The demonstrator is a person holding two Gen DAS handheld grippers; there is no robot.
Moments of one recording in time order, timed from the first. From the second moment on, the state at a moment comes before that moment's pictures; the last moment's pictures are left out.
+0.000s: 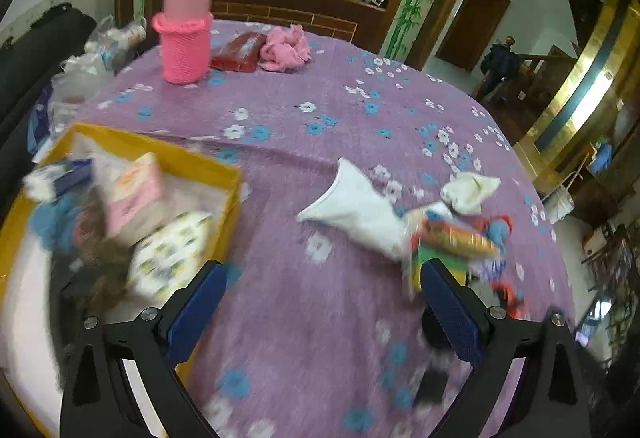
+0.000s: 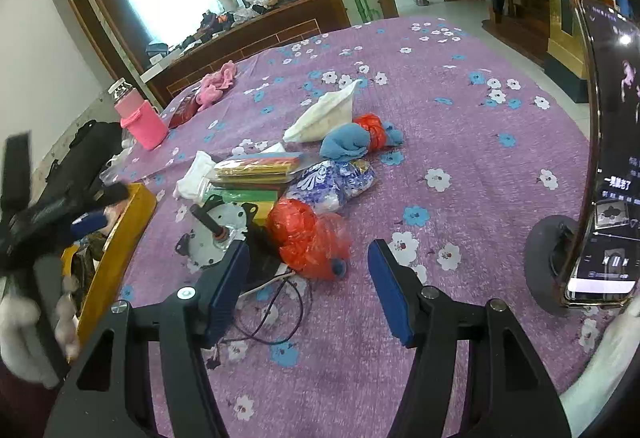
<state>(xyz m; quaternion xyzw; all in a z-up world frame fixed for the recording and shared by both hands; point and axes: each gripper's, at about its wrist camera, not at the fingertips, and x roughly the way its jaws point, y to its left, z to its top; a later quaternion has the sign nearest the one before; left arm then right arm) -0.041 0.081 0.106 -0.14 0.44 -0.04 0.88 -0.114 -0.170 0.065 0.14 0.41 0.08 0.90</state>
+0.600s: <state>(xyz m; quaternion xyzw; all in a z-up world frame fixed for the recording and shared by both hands) 0.066 0.031 0.029 -0.10 0.51 -0.05 0.85 -0.105 -0.183 0.039 0.17 0.42 0.07 0.89</state>
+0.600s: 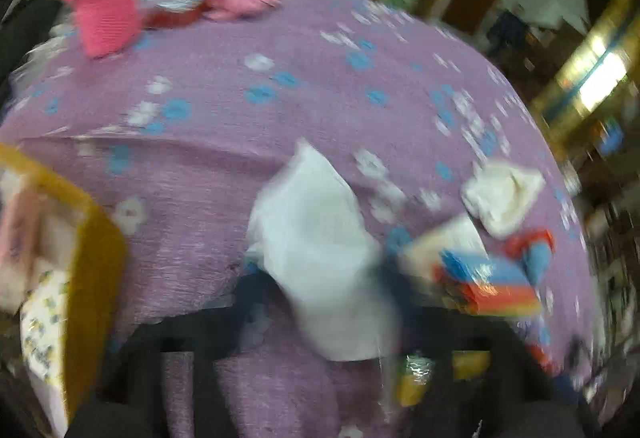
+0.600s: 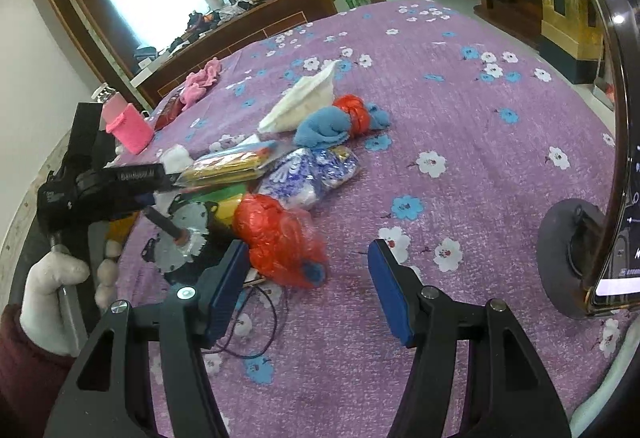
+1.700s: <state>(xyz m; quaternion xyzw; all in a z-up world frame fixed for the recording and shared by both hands) -0.053 0.071 0.030 -0.11 0.46 -0.10 0.87 -0.059 -0.201 0.080 0.23 0.44 0.04 0.87</state>
